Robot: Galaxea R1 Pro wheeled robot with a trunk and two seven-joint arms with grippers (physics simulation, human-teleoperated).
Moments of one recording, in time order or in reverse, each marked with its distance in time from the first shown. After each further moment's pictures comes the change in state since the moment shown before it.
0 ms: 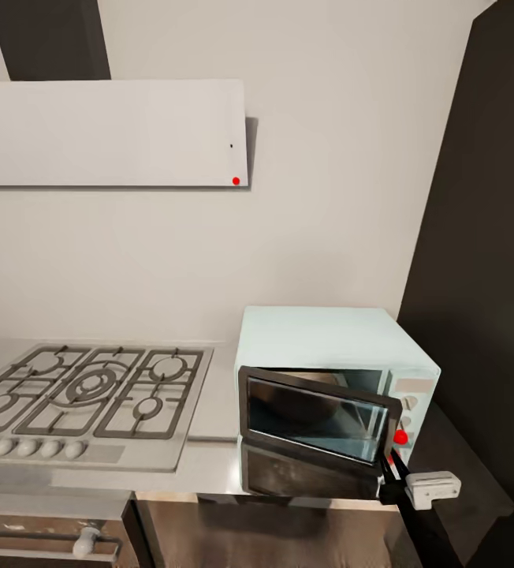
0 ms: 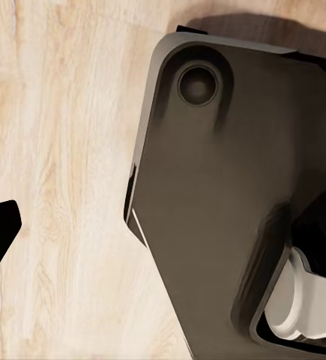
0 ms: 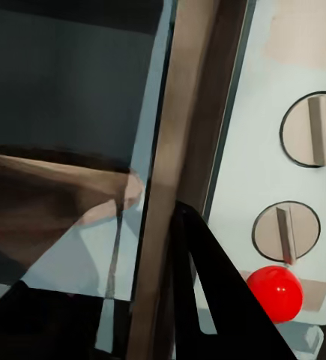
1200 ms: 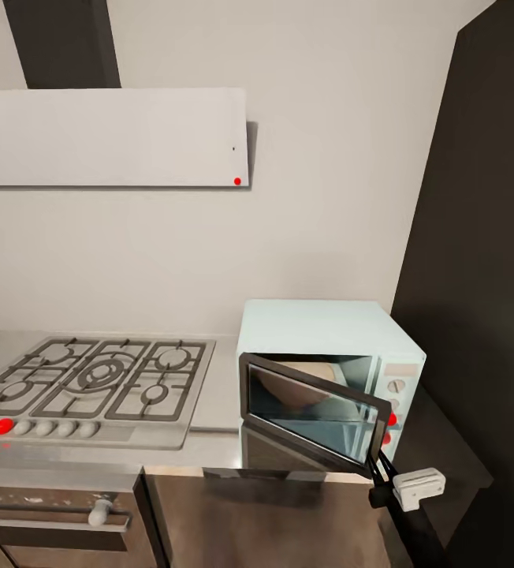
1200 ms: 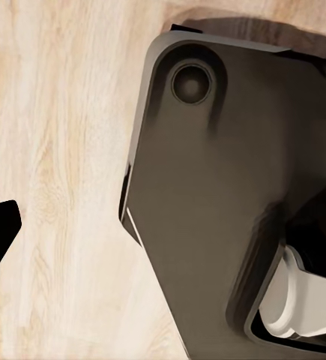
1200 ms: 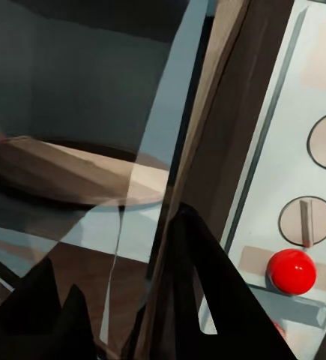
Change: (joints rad) left arm 0.000 -0.007 0.000 0.000 0.000 0.000 0.000; right arm 0.000 -0.017 0.061 -0.009 0.052 -0.001 0.004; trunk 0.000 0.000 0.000
